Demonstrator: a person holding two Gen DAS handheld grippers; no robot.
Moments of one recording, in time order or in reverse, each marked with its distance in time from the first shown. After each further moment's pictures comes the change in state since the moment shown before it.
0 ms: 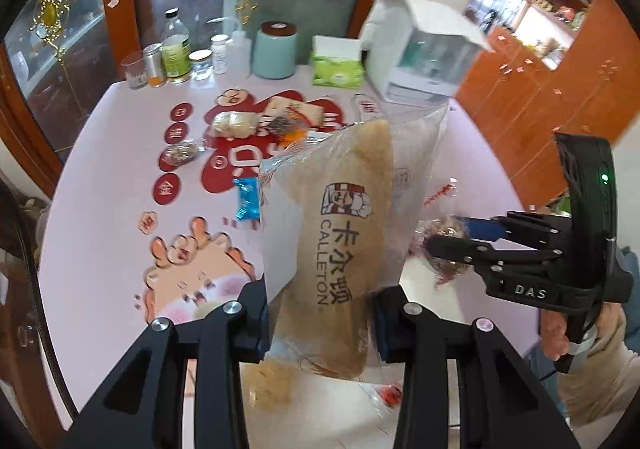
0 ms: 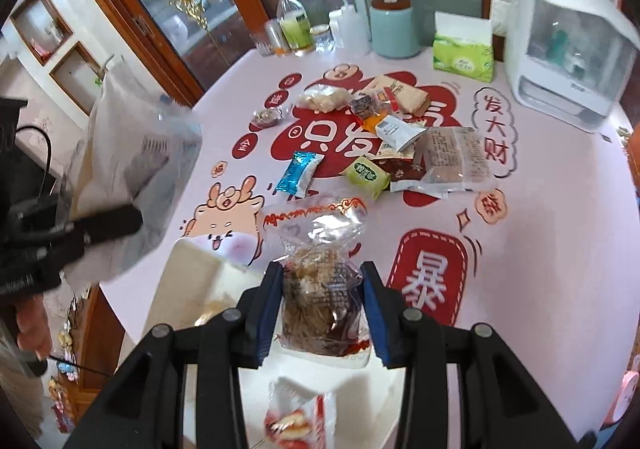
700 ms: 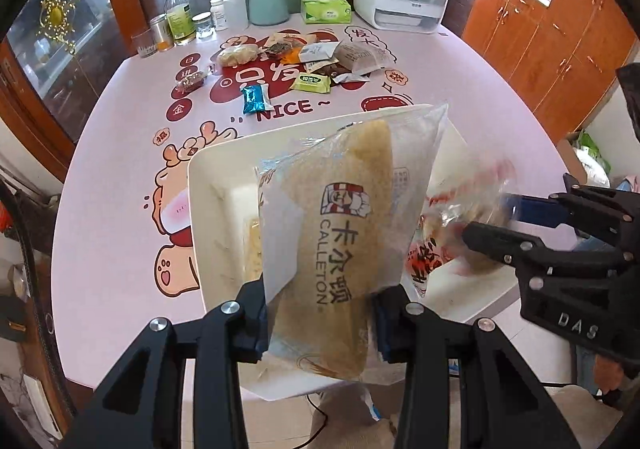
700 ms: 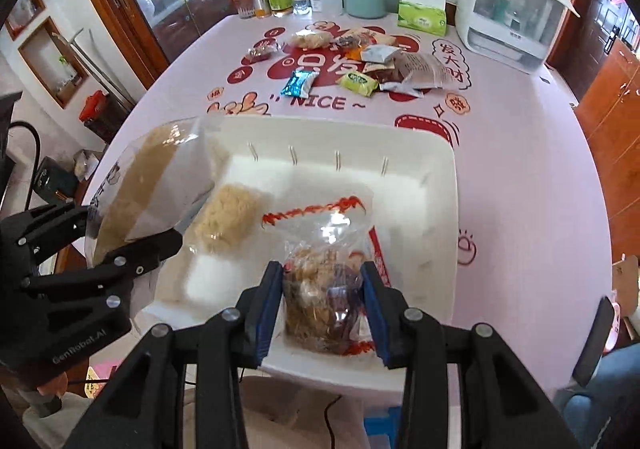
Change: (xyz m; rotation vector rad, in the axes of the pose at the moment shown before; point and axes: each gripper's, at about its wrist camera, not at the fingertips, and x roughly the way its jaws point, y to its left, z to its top) left arm -0.007 -0.028 -0.152 0.126 0.093 0.152; right arm -0.019 0.099 -0.155 0.053 0.038 -0.225
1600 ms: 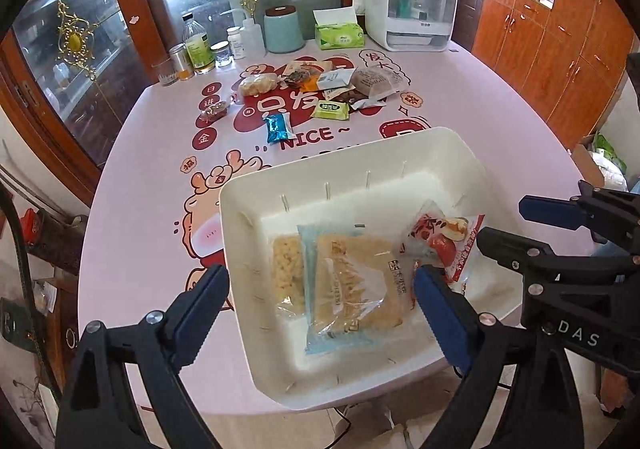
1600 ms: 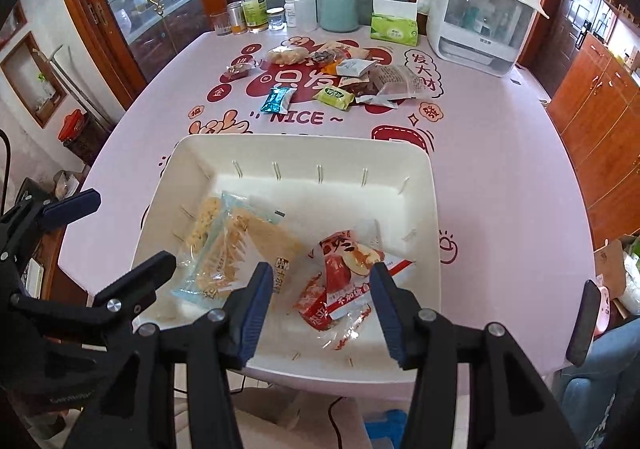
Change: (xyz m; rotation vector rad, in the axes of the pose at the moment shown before) left arm -0.017 0.003 0.007 0.024 -0.084 0.091; right arm -0.015 0.007 0.000 0.056 -0.050 -0.084
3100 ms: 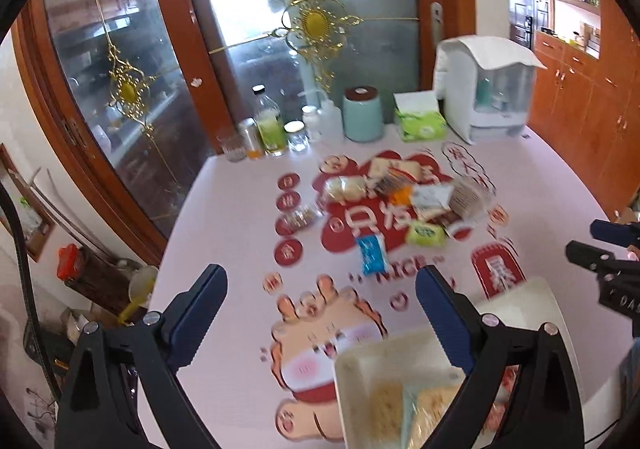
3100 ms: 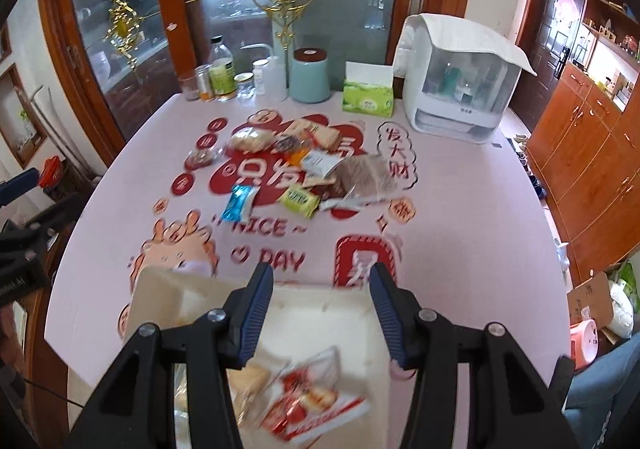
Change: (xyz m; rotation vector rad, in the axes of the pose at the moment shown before) left arm 0.003 0.092 0.144 -0.072 -0.209 0.197; right arm 0.002 -0.038 0.133 0.025 -0.162 -0.078
